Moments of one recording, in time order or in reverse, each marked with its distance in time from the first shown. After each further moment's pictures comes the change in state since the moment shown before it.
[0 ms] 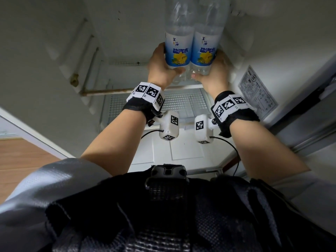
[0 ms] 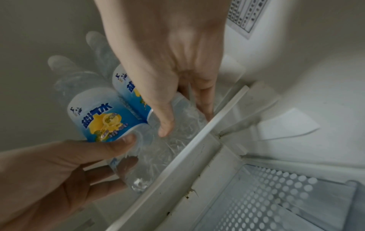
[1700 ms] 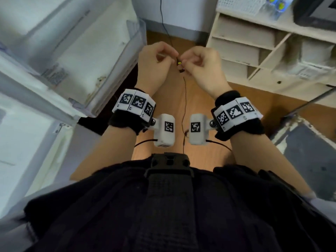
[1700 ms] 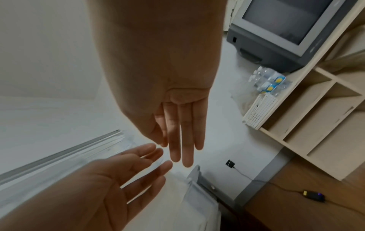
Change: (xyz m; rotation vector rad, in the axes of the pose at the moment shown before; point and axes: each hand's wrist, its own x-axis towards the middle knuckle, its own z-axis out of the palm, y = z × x) left_hand -0.498 0.182 0.269 -0.302 -1.171 0.437; right_hand -0.541 0.133 -0.351 -0.069 0.651 0.553
